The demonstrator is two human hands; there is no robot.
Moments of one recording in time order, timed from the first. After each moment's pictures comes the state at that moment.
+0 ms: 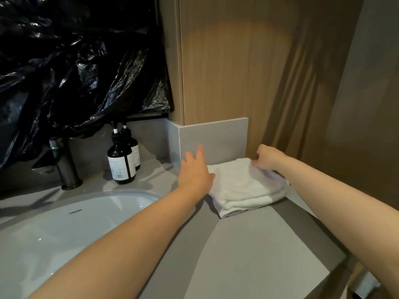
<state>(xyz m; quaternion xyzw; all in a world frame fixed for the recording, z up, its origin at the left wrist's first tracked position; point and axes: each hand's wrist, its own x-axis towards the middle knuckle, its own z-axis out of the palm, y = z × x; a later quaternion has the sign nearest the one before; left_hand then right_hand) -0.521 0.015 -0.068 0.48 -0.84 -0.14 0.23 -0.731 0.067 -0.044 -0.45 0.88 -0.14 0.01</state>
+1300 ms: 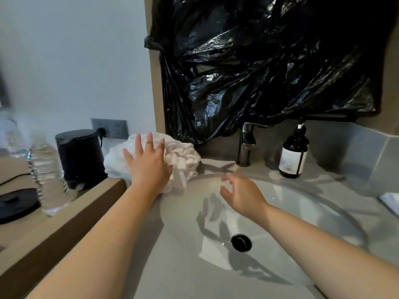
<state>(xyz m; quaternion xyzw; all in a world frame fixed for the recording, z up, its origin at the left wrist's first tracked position) -0.053 0.005 -0.075 0.77 -0.59 0.20 0.16 -0.296 -0.009 -0.113 -0.82 0.50 -0.25 0.09</state>
